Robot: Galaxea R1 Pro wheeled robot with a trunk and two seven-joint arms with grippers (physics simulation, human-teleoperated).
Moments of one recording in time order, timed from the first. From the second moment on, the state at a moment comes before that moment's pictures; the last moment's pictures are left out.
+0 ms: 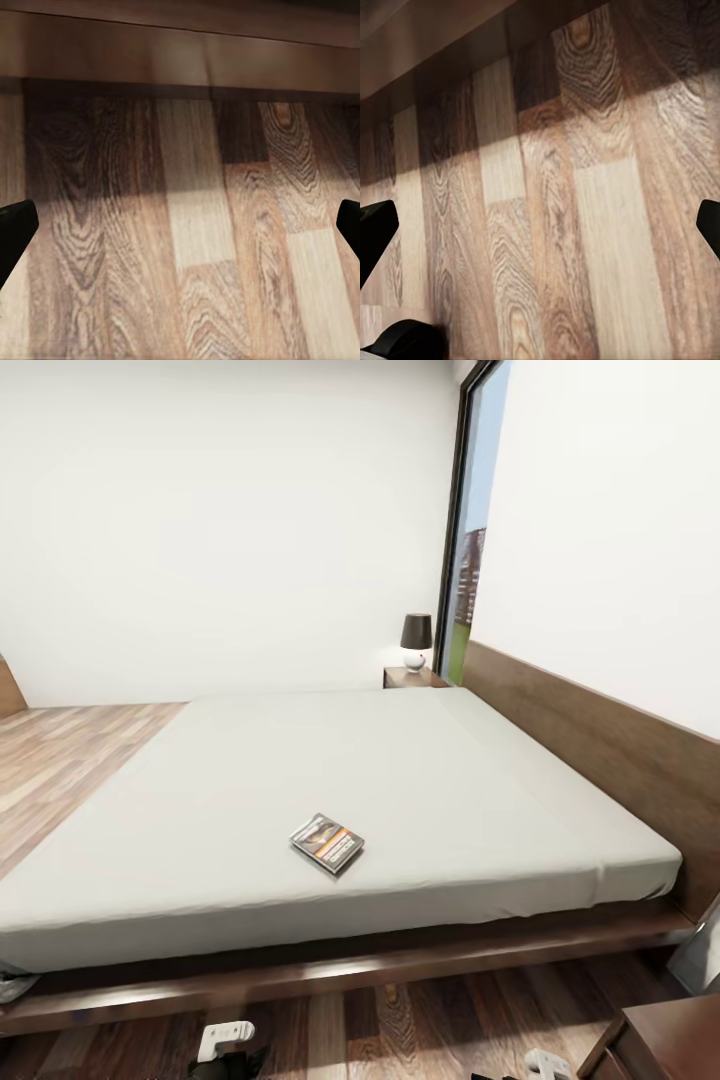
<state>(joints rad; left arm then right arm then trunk) -0.41 0.04 0.26 -0.18 -0.07 -0.14 -0.36 -0.46 -0.19 -0.03 0.00 -0.28 0.00 0.70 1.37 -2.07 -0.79</state>
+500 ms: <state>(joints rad) -0.41 0.04 0.26 -0.18 -0.07 -0.14 -0.36 -0.46 -0.19 -0.03 0.00 -0.28 0.00 0.70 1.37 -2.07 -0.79</state>
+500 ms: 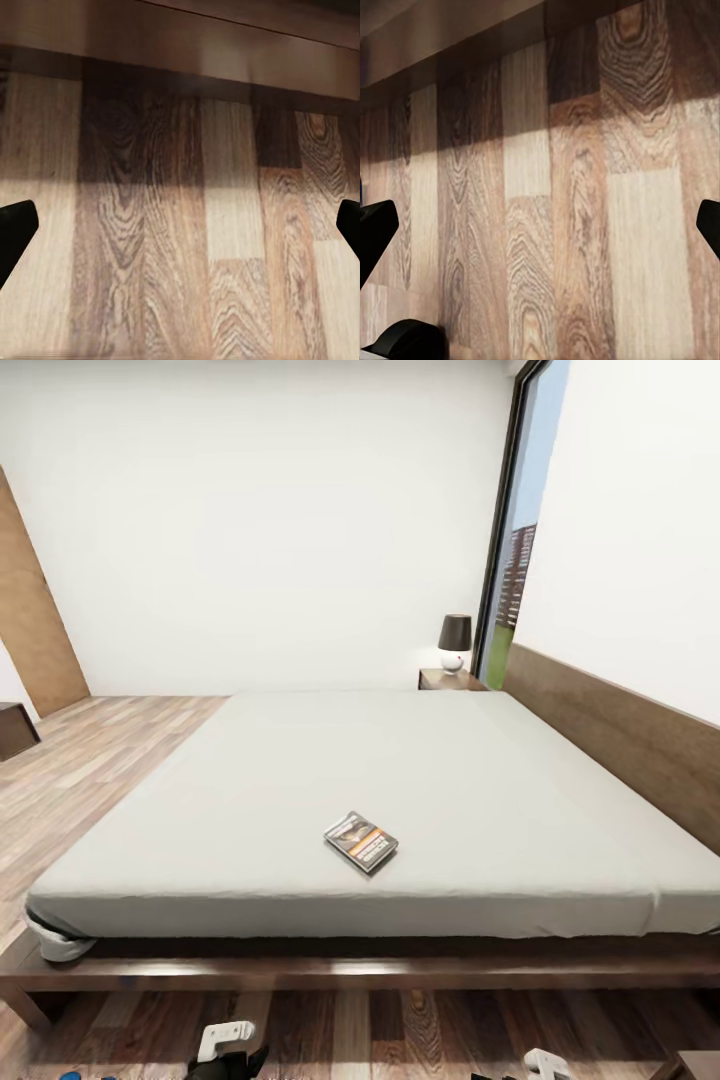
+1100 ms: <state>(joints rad) -0.41 0.04 0.26 -0.18 -0.07 -0.14 -0.37 -0.46 -0.19 -0.03 0.00 -0.28 0.00 0.70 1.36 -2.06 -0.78</state>
